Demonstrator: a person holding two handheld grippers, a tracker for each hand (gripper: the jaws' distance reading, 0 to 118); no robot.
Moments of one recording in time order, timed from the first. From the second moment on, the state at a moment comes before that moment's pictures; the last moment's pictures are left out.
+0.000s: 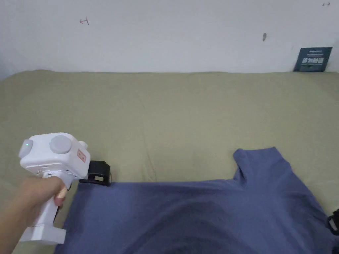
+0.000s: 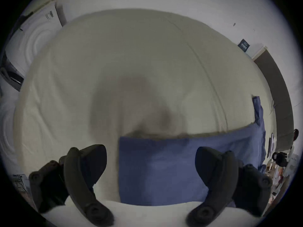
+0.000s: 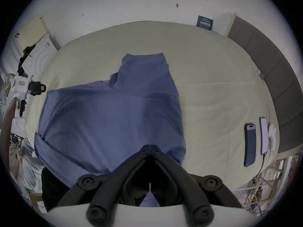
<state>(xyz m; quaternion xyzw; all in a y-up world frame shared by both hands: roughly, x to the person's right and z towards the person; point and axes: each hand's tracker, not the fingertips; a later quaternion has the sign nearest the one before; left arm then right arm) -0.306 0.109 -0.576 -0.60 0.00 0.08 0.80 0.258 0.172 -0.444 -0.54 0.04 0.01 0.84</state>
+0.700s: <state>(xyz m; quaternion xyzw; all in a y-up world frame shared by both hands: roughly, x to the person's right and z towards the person) -0.304 0.128 -0.554 -0.59 -0.02 0.04 0.81 0.271 0.102 -0.613 -0.64 0.00 -0.03 0.77</state>
